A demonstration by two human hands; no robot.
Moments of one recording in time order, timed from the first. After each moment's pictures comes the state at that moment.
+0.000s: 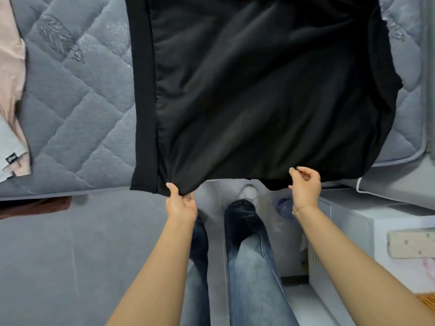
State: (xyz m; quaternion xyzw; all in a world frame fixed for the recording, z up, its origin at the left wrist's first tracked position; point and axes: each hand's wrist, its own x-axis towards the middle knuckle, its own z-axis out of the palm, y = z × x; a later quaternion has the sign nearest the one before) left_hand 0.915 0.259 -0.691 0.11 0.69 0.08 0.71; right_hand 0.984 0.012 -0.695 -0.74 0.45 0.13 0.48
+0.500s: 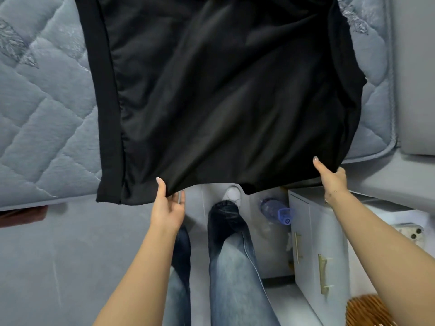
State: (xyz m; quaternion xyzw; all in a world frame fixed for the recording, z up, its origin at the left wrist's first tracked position) left_hand 0.921 0.211 -0.696 0.15 0.65 0.02 0.75; right_hand 1.035 -0.155 -0.730 -0.73 0.49 0.20 0.44
